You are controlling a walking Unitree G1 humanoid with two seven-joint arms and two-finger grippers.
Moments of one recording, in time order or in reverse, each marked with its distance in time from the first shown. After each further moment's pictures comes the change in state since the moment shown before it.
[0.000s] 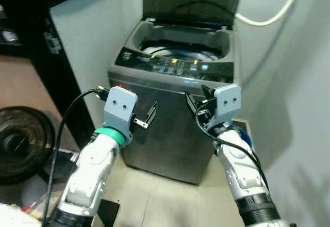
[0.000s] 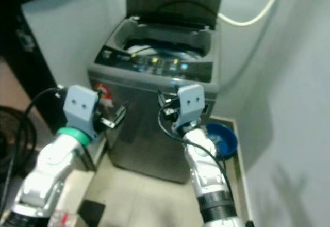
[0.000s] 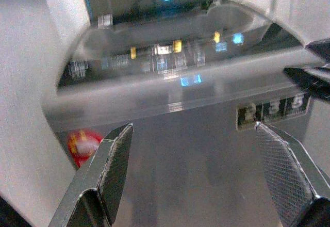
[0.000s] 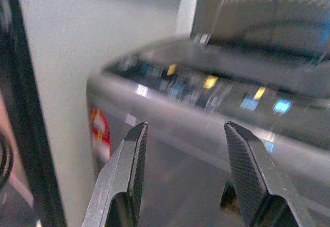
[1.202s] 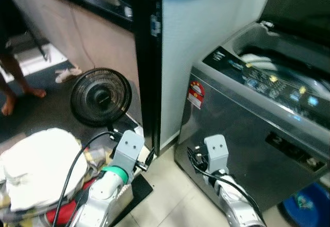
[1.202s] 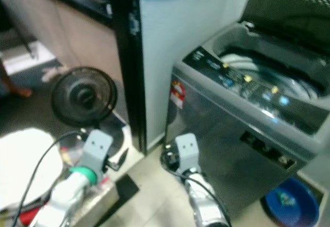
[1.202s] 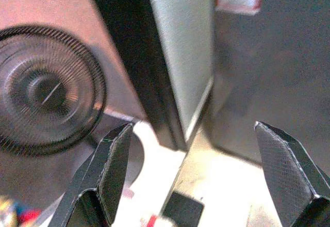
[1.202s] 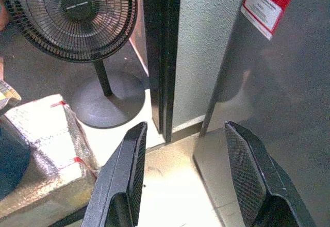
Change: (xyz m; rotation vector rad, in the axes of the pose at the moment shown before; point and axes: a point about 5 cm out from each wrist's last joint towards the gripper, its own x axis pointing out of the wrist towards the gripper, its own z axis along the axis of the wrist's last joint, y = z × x) left arm -0.025 -0.006 -0.075 0.068 0.249 0.039; right arm -0.051 -0.004 -0.092 0.038 0.356 -0.062
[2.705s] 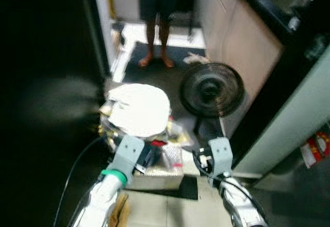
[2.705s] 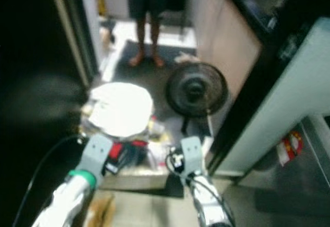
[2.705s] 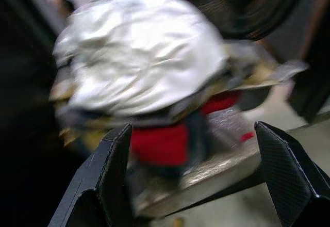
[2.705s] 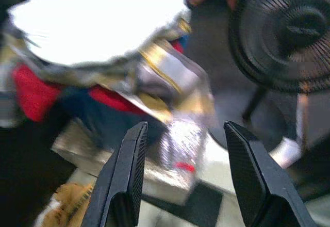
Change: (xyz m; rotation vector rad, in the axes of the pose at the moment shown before) left arm -0.004 0.007 -0.016 0.011 0.046 0.051; right arm 0.004 0.006 -0.003 0.008 0.001 0.025
